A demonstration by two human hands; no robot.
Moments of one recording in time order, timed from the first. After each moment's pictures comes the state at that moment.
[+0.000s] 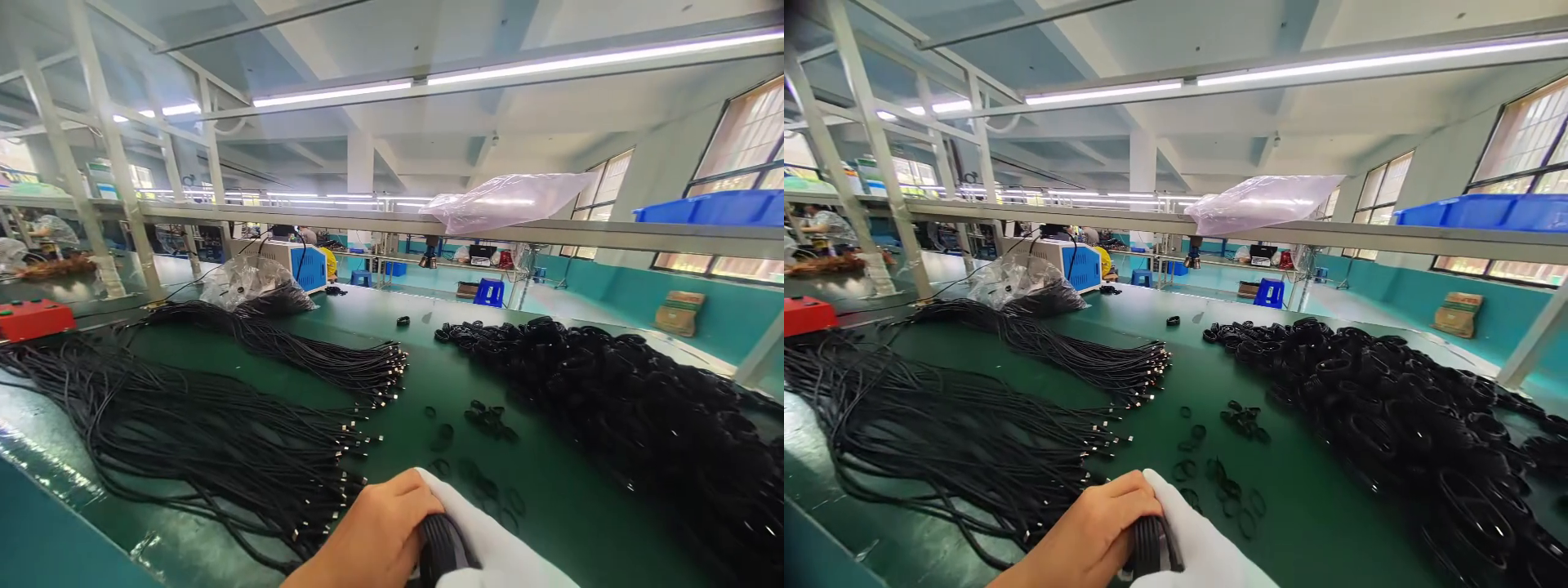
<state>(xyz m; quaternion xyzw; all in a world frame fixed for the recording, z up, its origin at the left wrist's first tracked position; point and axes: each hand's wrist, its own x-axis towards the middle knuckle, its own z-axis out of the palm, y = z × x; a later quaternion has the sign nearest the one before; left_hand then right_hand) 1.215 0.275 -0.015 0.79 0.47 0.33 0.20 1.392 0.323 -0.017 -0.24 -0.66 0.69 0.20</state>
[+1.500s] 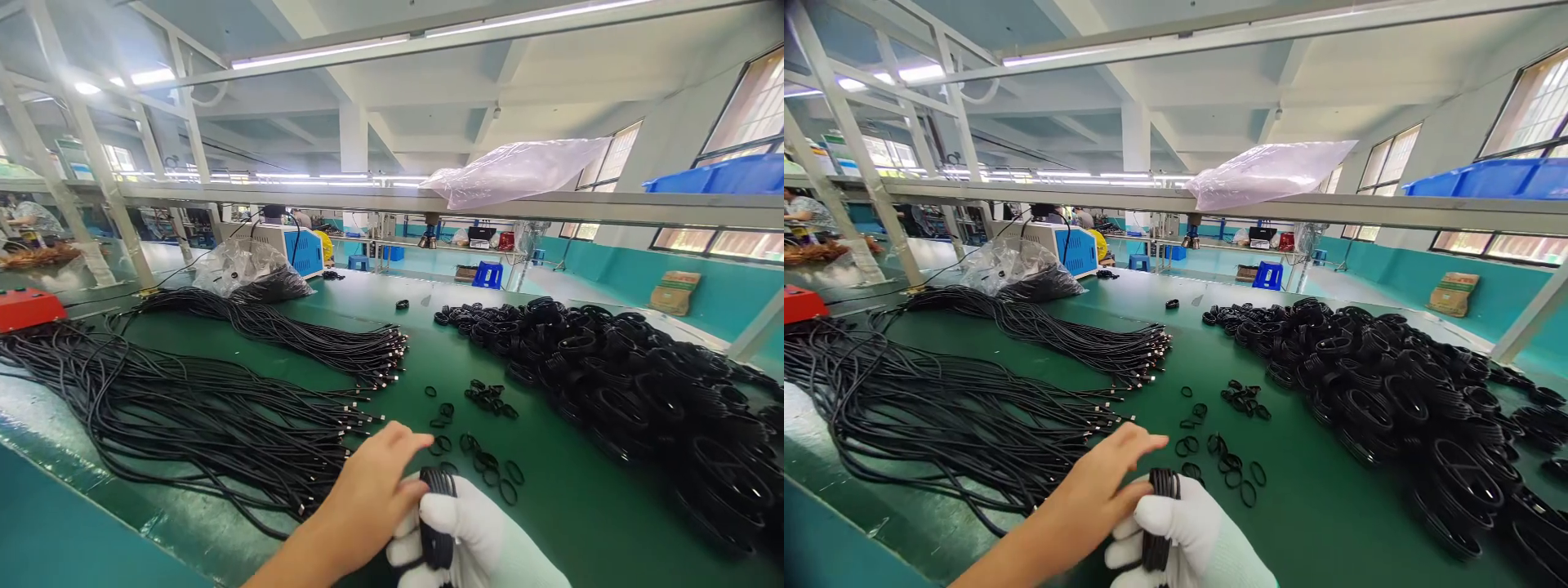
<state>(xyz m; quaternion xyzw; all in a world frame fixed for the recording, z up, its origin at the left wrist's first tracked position) 1.206 0.278 -0.009 0.74 0.60 0.27 0.17 1.356 0.322 -0.065 -0.18 -0.37 0.88 0.22</state>
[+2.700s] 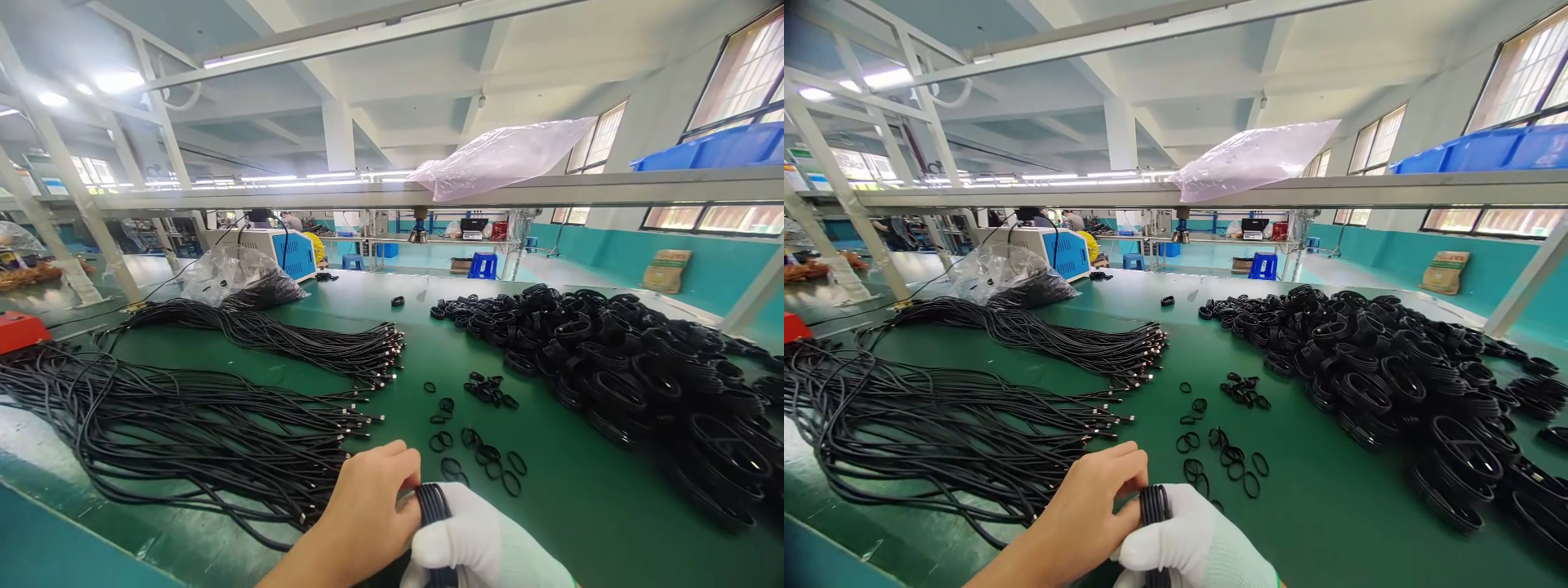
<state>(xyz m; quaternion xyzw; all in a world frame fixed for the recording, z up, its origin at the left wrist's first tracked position) 1.208 0.285 -0.018 0.74 0.63 0.21 0.12 1.357 0.320 -0.059 -0.20 -0.44 0.86 0.17</state>
